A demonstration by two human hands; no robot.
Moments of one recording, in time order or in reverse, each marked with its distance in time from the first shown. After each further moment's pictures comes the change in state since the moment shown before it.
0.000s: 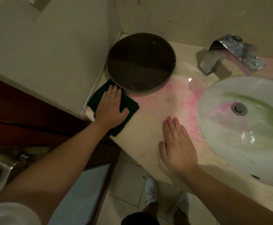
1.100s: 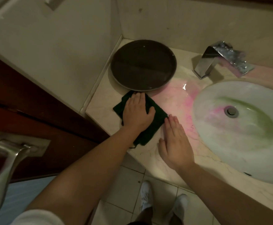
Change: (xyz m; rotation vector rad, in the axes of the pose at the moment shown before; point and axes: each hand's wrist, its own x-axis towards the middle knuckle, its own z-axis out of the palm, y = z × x) left_hand -0.011 0.099 0.010 -0.204 0.104 -0.085; right_hand -0.002 0.000 0.001 0.102 0.068 0.018
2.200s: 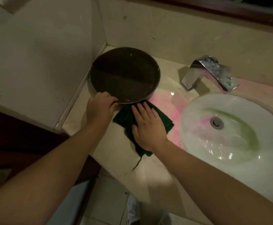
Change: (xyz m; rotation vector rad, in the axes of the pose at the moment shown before) left_hand 0.057 -0.057 -0.034 0.012 0.246 0.107; right_hand 0.119 -0.013 -0.011 -0.242 -0.128 -0.151
